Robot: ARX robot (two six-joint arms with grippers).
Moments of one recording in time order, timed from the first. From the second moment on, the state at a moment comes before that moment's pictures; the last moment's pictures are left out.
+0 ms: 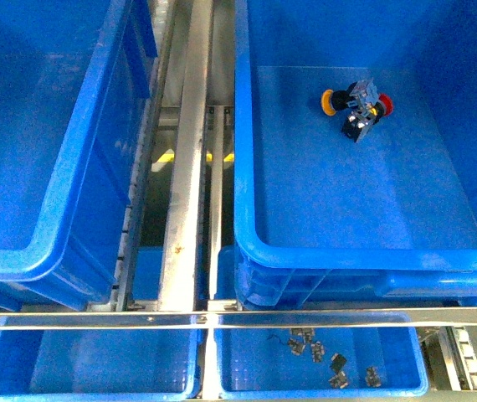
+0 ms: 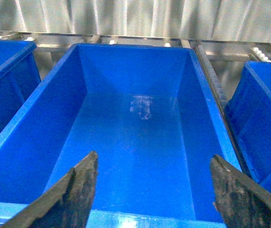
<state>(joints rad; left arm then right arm) 0.00 0.01 0.02 0.00 0.00 -0.01 0.19 0.78 0.13 0.65 0.18 0.02</state>
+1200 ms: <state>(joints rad) 0.00 0.01 0.02 0.00 0.00 -0.01 0.00 0.22 0.02 0.22 0.00 0.00</state>
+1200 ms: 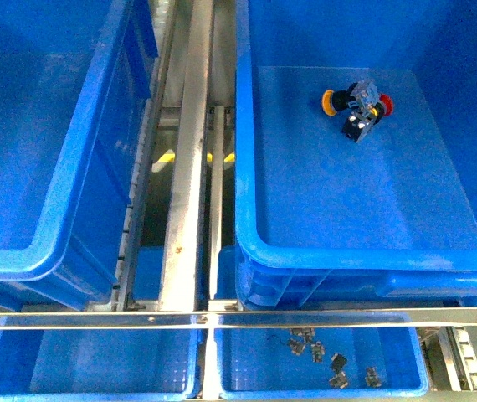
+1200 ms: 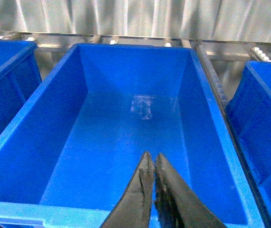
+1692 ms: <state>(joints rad) 0.00 0.01 0.02 0.00 0.00 0.00 0.00 0.01 0.02 0.00 0.00 0.00</state>
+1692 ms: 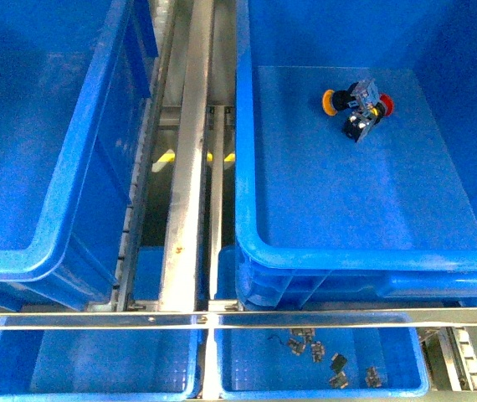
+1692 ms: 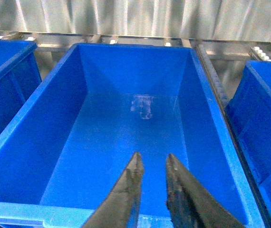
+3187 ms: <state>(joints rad) 0.00 0.01 0.02 0.00 0.00 0.00 0.00 0.00 0.02 0.00 0.00 0.00</state>
